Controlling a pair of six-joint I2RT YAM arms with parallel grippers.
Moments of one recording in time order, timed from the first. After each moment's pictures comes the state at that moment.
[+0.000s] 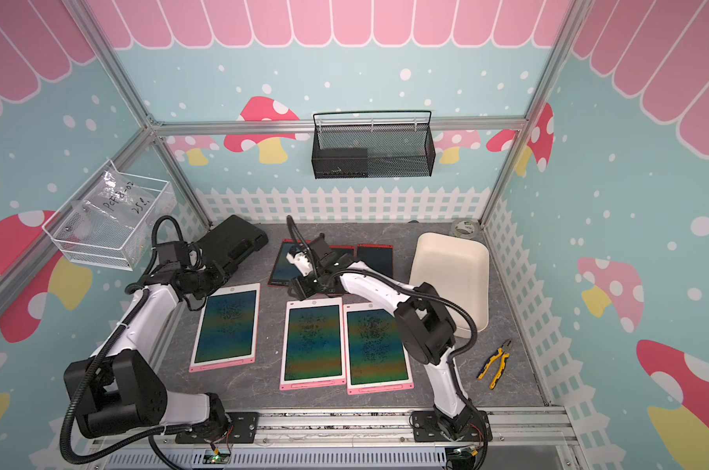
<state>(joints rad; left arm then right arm) 0.22 1.38 1.07 -0.55 0.30 -0.46 0.74 1.99 1.63 -0.47 -0.30 0.15</state>
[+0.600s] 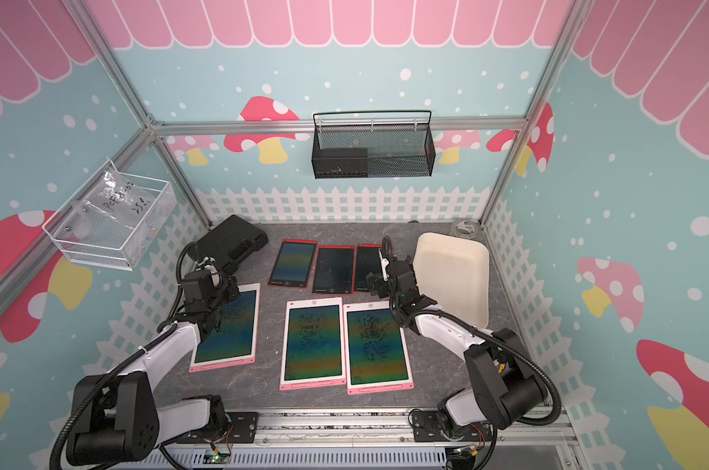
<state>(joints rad) 0.09 1.26 0.56 0.18 -0.05 -0.29 0.44 1.40 0.72 0.25 0.28 0.00</state>
